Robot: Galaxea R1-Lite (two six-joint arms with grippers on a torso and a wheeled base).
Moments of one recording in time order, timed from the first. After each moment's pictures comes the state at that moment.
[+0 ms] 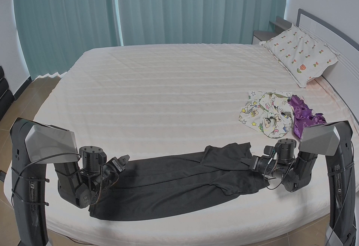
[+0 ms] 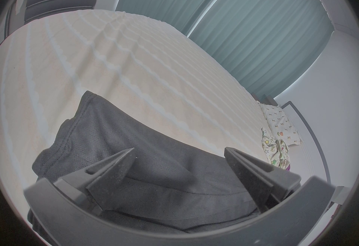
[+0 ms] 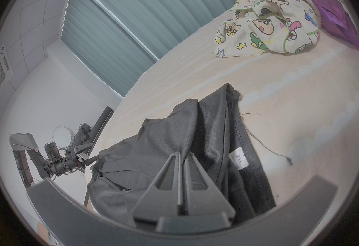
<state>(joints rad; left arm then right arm) -0.22 2.39 -0.55 -1.33 0.09 -0.79 0.15 2.57 -0.79 -1.32 0.43 0.47</state>
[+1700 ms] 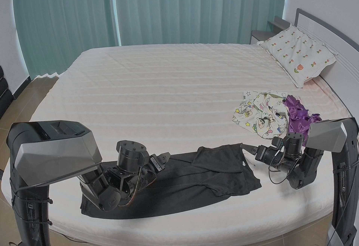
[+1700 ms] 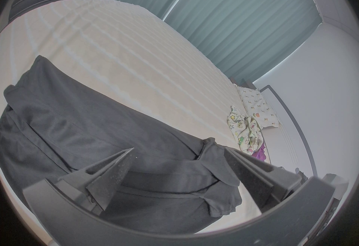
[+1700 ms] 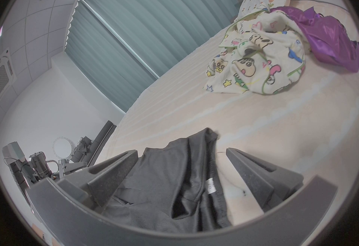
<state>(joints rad) -0.54 2.28 -0.72 -1.04 0.17 -0.91 0.11 2.51 -0.75 -1.43 0.40 0.53</state>
